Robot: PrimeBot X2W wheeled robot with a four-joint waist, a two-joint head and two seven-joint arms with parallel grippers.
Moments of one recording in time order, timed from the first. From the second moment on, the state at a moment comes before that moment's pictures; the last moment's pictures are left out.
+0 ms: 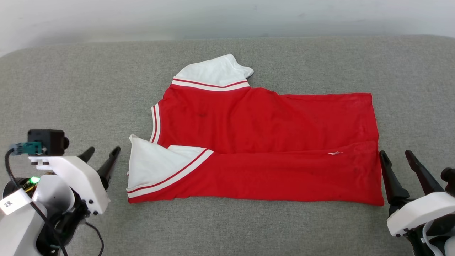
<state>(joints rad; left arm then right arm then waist) -0.27 0.65 -0.33 0.03 -0.86 0.15 0.32 -0.06 -0.19 -0.08 0.05 0.36 0.13 0.05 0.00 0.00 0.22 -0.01</state>
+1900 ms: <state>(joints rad) -0.27 0.65 -0.41 -0.12 -0.89 0.21 0.49 -0.13 -0.30 0.01 0.02 0.53 0.13 0.73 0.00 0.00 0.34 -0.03</state>
